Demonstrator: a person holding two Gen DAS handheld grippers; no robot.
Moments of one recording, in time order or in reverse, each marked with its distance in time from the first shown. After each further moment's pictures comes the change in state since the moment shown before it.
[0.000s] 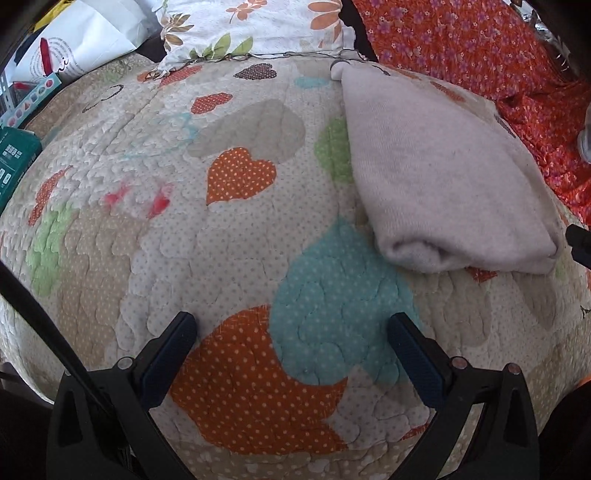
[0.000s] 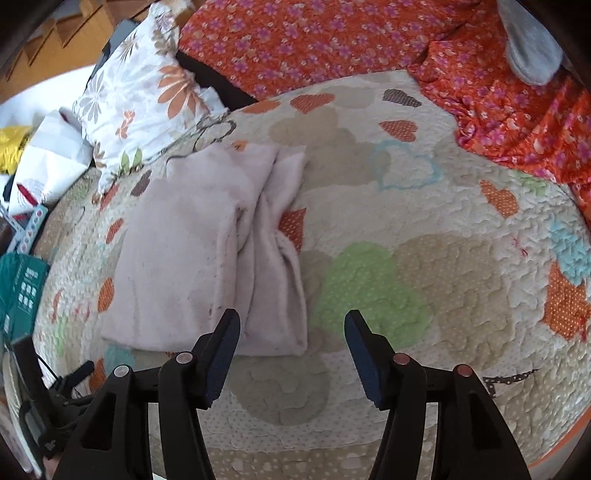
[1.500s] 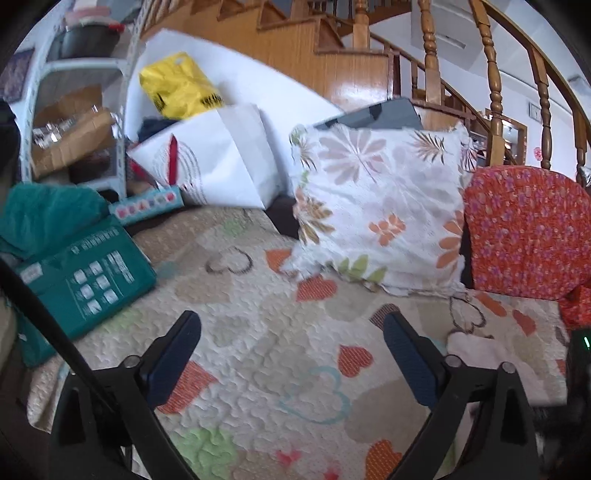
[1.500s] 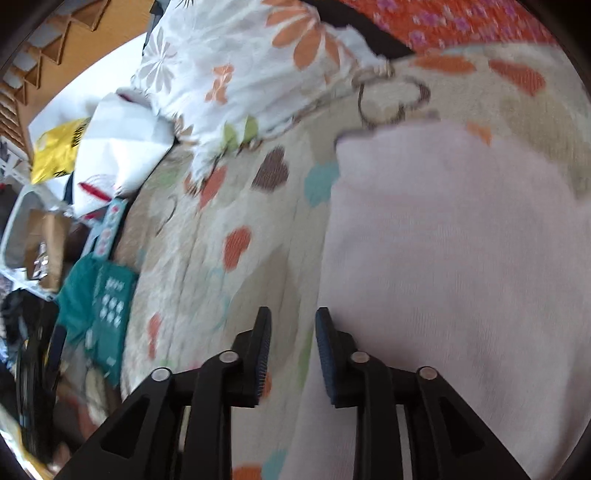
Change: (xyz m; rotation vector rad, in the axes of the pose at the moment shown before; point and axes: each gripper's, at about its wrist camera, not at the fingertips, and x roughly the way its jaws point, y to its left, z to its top) left arm -0.121 0.132 0.131 -0.251 -0.653 0.277; right arm 0.121 0.167 0.093 0.017 0.199 0.465
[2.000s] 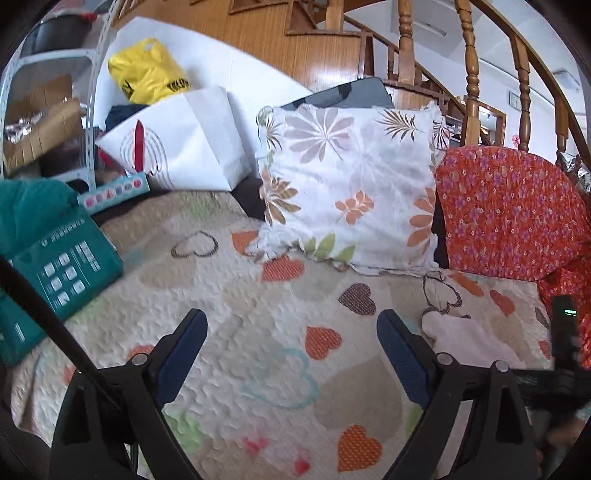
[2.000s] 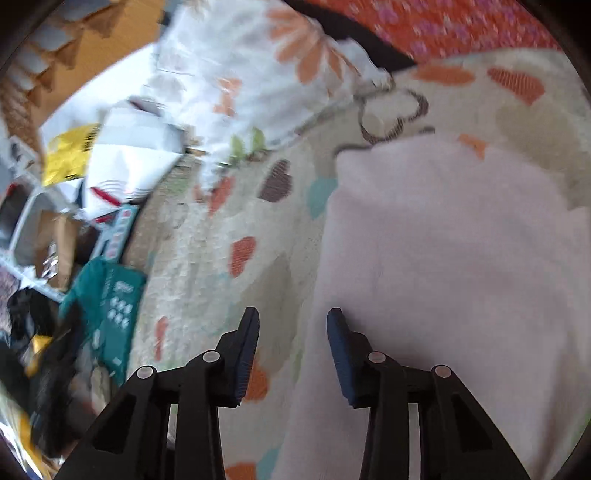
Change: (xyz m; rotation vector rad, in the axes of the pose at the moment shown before) left arm 0.018 -0.019 -0.008 0.020 0.095 -0.124; right arm -0.001 -0.010 0.017 -0.015 -0.037 -0.012
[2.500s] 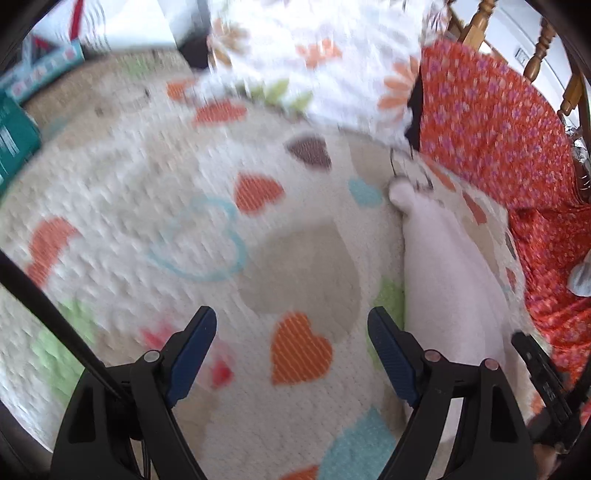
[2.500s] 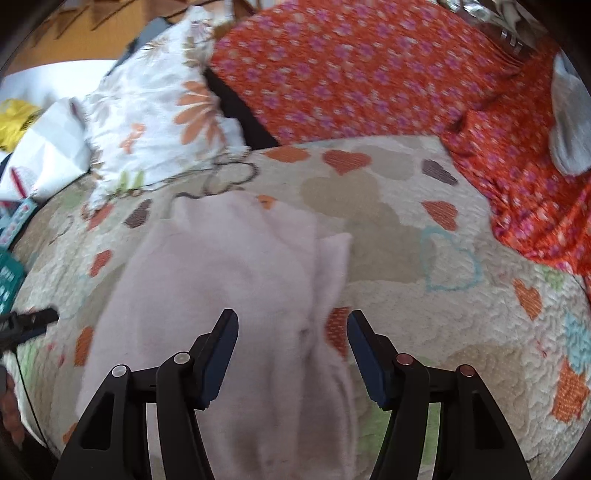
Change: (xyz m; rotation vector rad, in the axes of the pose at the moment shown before) left arm 0.058 -0.029 -0.063 -0.060 0.476 -0.187; right arm -0.116 -0.053 -0.072 -0.179 -0.321 -0.525
